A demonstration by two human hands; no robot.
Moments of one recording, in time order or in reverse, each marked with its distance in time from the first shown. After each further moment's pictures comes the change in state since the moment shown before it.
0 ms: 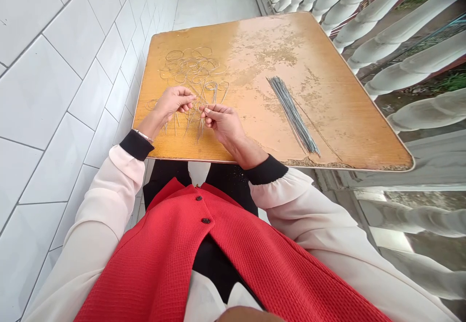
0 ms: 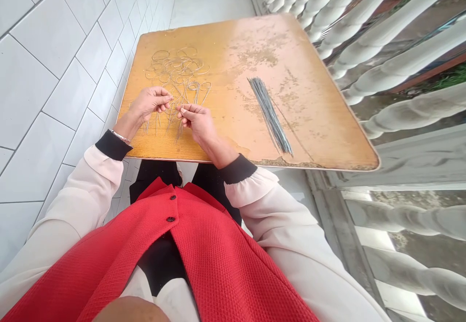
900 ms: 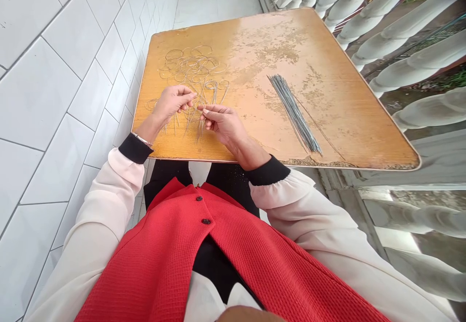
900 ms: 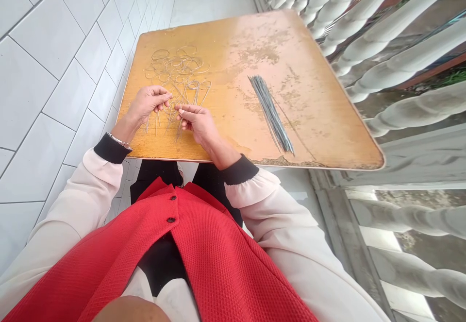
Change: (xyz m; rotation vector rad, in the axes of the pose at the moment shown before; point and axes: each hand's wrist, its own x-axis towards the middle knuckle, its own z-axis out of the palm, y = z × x) left_hand -0.016 0.015 0.006 0.095 0.082 0.043; right_hand -0.005 -0.001 -0.005 -0.077 -0.053 0.023
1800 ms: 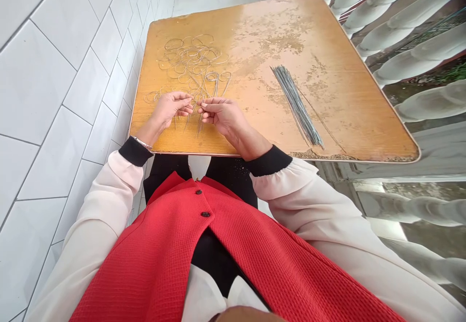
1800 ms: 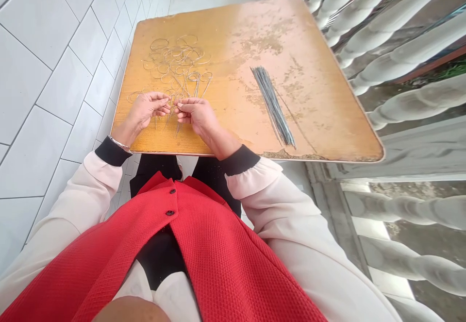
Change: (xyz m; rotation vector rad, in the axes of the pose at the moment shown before) left_hand -0.013 -0.033 0.003 -0.243 -0.004 -0.138; right_hand 0.005 -0.007 0.006 0.016 0.045 0.127
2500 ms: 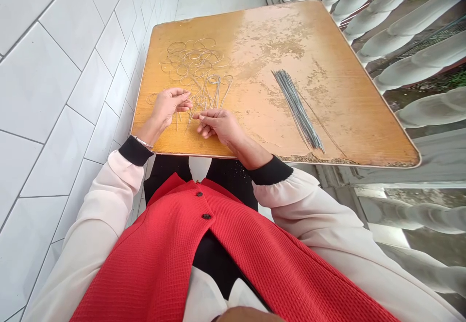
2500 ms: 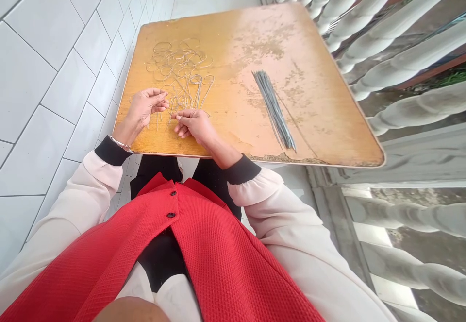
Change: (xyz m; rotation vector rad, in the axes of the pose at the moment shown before) left_hand 0.006 0.003 -0.003 -0.014 0.118 0.053; right_hand -0.012 0.017 -0.005 -0.217 -0.117 0.007
